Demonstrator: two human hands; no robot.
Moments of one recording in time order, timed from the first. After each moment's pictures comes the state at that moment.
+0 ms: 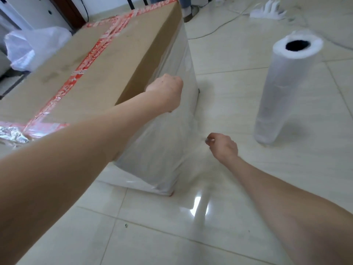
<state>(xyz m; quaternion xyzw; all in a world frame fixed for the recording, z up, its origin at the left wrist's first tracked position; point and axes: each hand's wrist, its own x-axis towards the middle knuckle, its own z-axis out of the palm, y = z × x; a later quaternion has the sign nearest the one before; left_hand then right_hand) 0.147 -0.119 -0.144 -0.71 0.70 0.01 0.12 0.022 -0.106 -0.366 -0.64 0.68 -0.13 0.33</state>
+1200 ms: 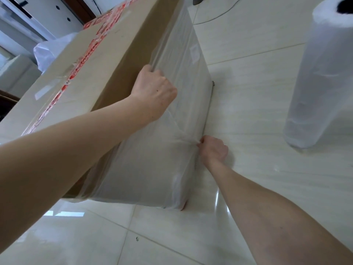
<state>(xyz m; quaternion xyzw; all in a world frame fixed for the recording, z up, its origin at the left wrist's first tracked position) 0.170 -0.163 -0.173 -0.51 0.71 -0.32 0.38 0.112 -0.156 -0.425 -0.62 0.70 -0.10 0.34</state>
